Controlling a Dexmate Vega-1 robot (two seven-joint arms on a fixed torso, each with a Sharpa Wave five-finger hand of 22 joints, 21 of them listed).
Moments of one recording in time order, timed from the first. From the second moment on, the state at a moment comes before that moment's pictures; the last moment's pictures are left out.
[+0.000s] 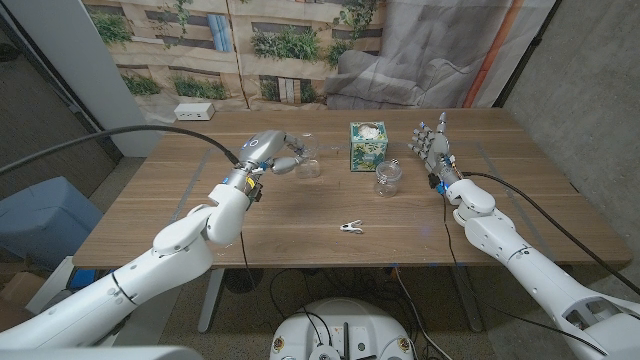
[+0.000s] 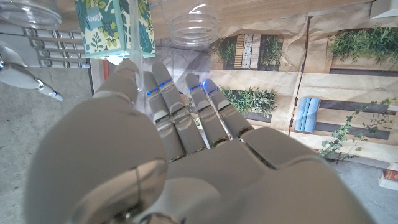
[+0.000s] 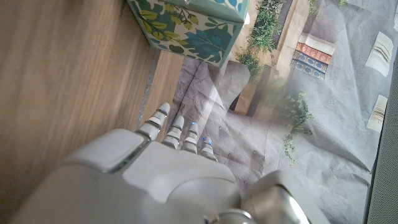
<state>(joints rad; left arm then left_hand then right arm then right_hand) 1.11 0.91 0.45 -2.17 0.54 0.32 0.35 0.95 0.02 0.39 -0.17 0.18 1.01 -0.04 0.19 0.19 1.13 -0.20 0.20 0.19 0.72 -0.07 0.16 0.16 0.51 -0.05 0.21 0.18 -0.84 -0.51 -0.37 -1.30 0.65 0.29 0.03 -0.02 0.06 -0.30 0.18 0.31 -0.10 -0.11 0.21 0.25 -0.02 -0.05 0.26 0.36 -0.05 -0.03 0.23 0.62 0.08 0.09 0.28 0.21</state>
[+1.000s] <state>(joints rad) 1.15 0.96 0.40 -2.15 0.61 0.31 0.32 0.96 0.03 0.40 -0.17 0.18 1.00 -0.06 0.19 0.19 1.11 -0.21 0.20 0.19 0.71 -0.07 0.17 0.16 0.51 -0.05 0.21 0.18 -0.84 -0.51 -0.37 -1.30 0.65 0.29 0.03 -0.02 0.06 -0.30 0.18 0.31 -0.10 -0.11 0.21 0.25 -0.02 -0.05 0.26 0.36 -0.05 -0.03 0.23 0.62 0.08 0.09 0.28 0.21</state>
